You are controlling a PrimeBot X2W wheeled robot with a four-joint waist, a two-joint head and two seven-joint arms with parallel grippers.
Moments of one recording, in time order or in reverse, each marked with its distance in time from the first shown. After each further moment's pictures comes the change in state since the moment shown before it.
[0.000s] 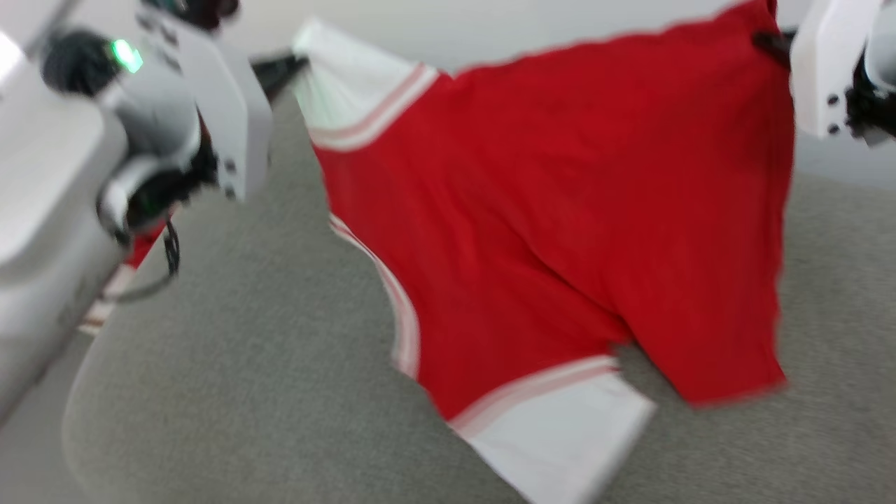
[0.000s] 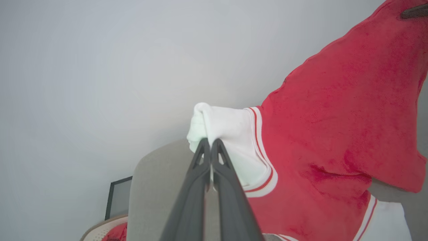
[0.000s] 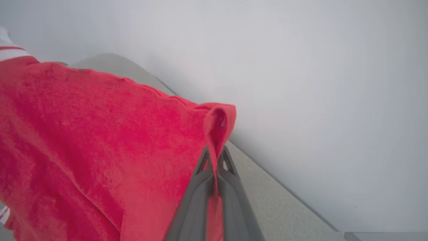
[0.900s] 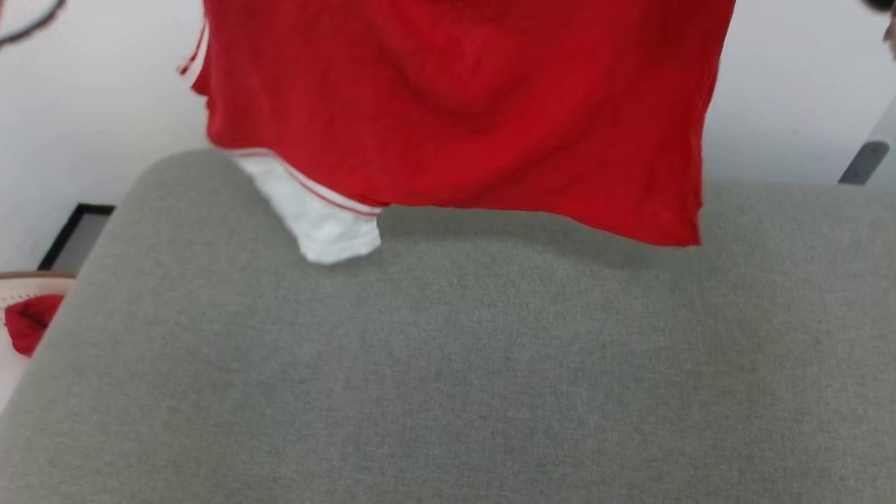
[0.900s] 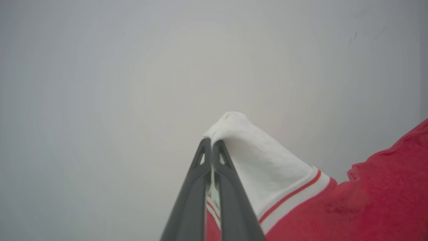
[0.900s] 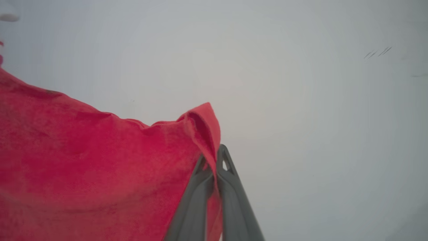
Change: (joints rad) left arm -0.515 -0.222 0.059 0.627 0.144 -0.052 -0.328; right arm -0.298 0.286 -0.065 0.393 -0.196 0.000 -0.443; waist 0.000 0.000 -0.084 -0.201
